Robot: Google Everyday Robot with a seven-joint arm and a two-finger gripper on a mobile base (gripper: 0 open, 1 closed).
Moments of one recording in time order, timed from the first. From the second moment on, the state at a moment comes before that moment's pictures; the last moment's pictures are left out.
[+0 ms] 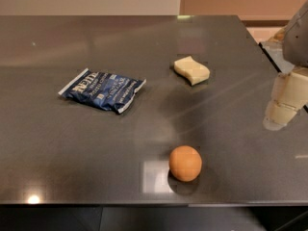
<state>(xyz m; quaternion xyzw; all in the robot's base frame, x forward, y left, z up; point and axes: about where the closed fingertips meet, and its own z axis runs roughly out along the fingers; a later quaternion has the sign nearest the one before) 0.438 -0.217 0.976 -0.60 0.78 -0.03 0.16</state>
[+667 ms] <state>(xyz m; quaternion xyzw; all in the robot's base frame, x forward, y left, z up) 0.432 -0.207 0.973 -0.62 0.76 -0.02 0.16</state>
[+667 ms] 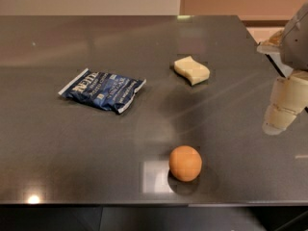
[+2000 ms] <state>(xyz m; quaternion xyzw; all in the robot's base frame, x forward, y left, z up) 0.384 -0.136 0.899 -0.70 0.67 0.12 0.21</state>
